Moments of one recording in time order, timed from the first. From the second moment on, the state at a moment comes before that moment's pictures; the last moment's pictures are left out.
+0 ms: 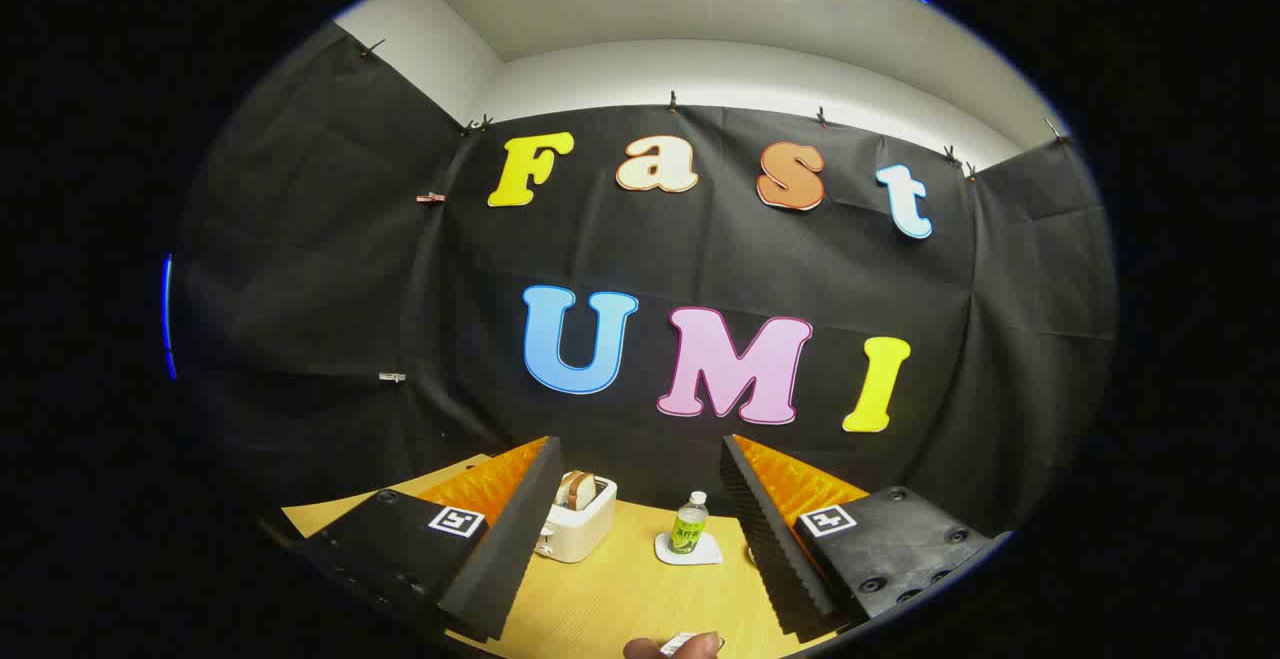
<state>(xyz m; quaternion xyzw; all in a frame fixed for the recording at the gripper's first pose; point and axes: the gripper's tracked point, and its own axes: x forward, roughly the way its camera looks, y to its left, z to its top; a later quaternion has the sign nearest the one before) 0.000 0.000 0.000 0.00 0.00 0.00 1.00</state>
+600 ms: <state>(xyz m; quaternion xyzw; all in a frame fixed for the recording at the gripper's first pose) -0.011 -0.003 -0.001 -0.01 0.01 -0.02 1.00</state>
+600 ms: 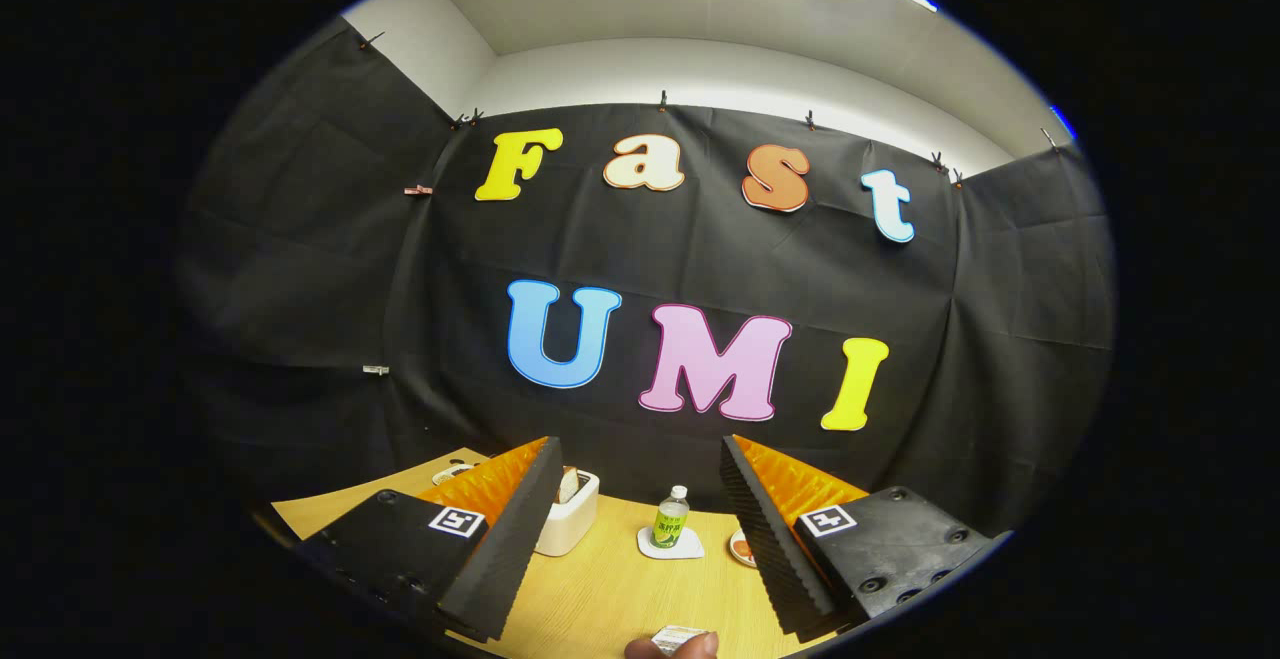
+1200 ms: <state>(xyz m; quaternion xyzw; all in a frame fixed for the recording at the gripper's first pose) 0.001 0.089 -0.058 0.01 0.10 0.06 0.99</state>
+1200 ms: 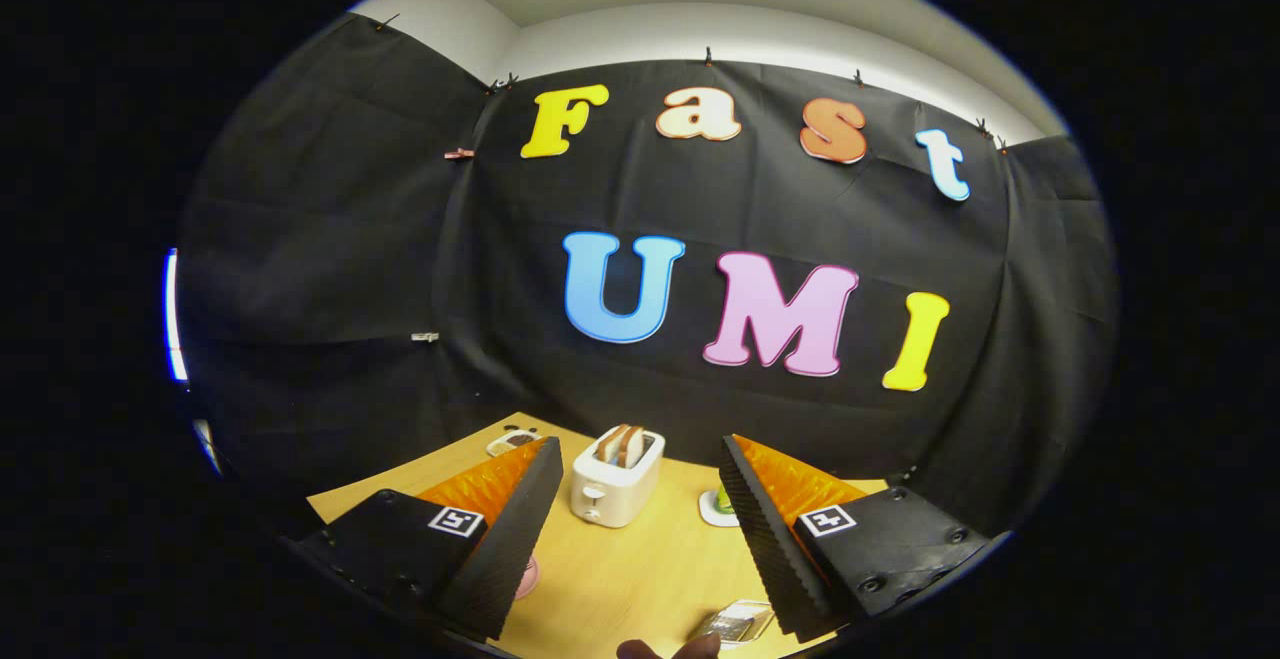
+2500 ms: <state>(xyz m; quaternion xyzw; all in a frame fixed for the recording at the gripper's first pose) -0.044 0.320 -0.413 0.14 0.63 0.12 0.75</state>
